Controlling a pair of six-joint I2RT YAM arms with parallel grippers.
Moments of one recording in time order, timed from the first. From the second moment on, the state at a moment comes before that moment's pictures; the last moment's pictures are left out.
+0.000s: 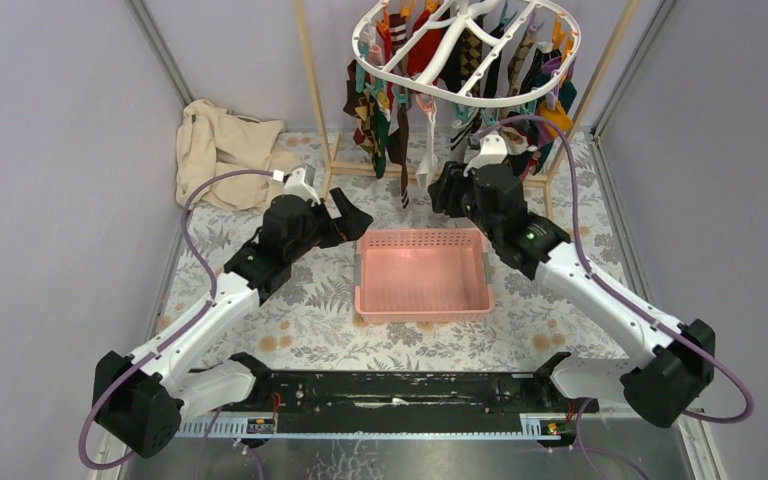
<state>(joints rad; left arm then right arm) -0.51 1.07 0.81 -0.11 0.04 -0.69 0.65 1.21 1.08 -0.20 0.23 0.41</state>
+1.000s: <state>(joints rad) -0.73 1.12 0.86 -0.09 -0.05 -0.71 0.65 1.25 1.17 -0.23 0.49 0.33</state>
